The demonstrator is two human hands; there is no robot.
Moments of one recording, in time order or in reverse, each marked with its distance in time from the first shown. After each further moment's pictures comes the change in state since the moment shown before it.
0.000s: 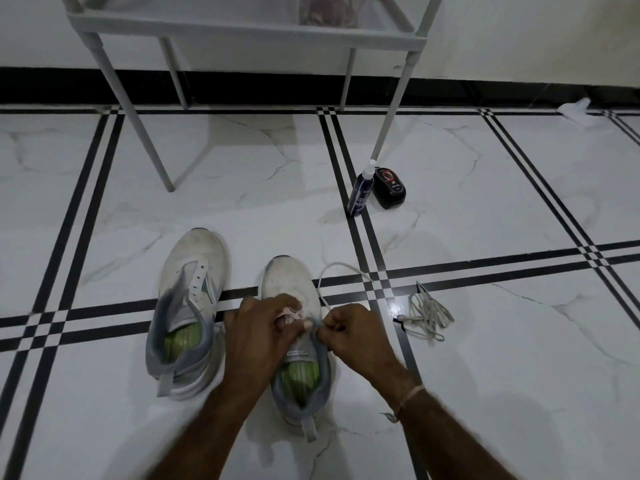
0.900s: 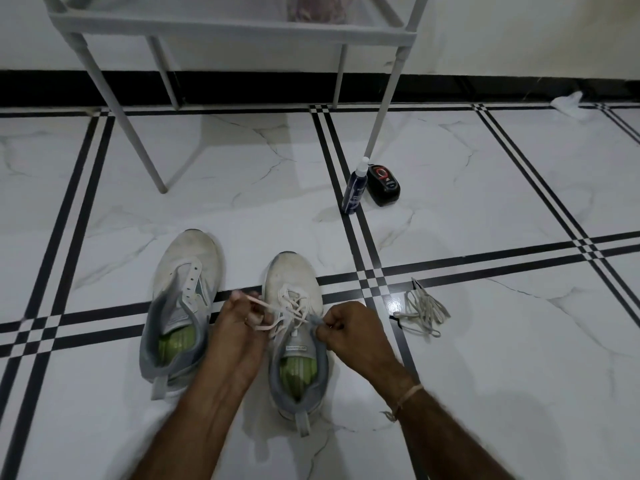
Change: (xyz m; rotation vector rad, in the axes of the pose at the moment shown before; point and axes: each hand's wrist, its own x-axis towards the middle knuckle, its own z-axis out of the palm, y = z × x) left_hand 0.020 0.005 0.006 -1.604 0.197 -0.823; right_hand 0.000 0.007 0.001 0.017 0.028 0.041
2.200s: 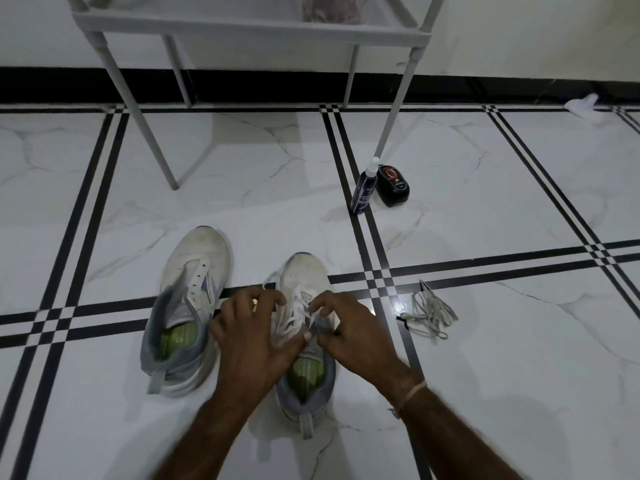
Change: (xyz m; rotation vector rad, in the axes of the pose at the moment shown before) left_hand -0.029 -0.001 -0.026 1.686 -0.082 0.891; right_hand -0.008 -0.017 -0.006 -0.063 -0.070 -0.239
